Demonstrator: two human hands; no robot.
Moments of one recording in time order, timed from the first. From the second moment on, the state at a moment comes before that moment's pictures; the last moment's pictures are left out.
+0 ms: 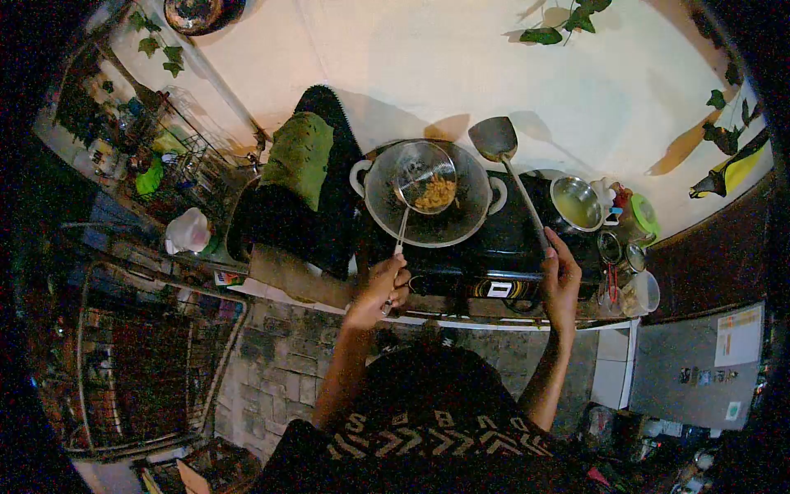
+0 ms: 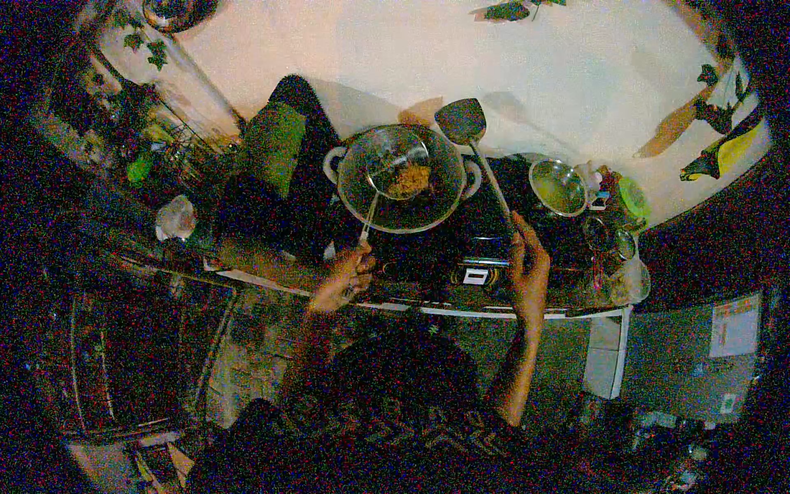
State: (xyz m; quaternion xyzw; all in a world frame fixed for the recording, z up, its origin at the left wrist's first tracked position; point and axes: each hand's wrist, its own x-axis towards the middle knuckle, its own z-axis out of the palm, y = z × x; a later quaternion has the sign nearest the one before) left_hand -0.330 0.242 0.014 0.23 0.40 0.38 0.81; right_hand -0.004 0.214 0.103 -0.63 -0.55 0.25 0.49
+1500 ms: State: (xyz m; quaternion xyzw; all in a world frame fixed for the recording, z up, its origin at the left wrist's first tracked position) left_hand -0.375 0.247 0.056 0.35 0.48 0.43 0.68; right_hand 0.025 0.319 0.022 -0.55 -0.79 0.09 0.26
